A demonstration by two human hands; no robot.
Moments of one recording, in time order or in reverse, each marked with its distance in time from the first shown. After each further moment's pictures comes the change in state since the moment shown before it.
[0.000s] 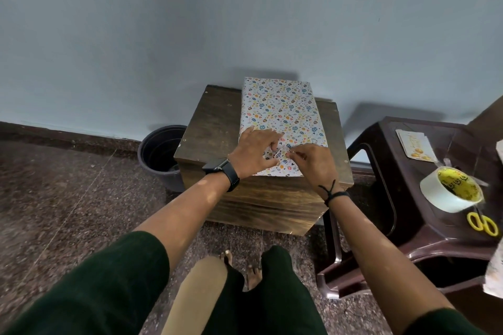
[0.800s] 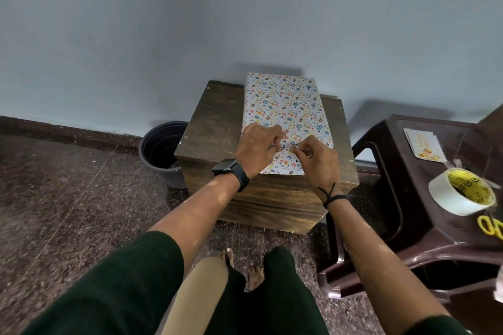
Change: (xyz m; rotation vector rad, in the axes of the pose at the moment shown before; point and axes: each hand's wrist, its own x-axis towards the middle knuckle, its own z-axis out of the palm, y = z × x) left_hand 0.012 -0.002 0.016 0.021 0.286 -0.007; right_hand -0.003 -0.005 0.009 0.125 0.159 0.130
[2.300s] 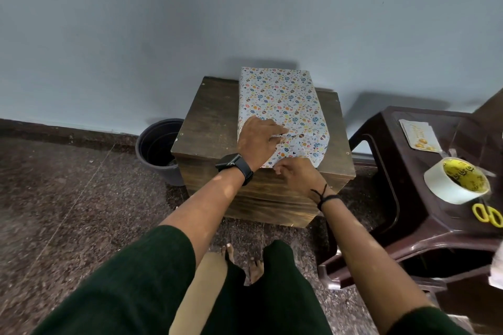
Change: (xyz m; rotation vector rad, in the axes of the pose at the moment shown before) left_hand 0.005 0.015 0.003 -0.035 0.035 -0.061; right_hand -0.017 0.011 0.019 -0.013 -0.587 0.088
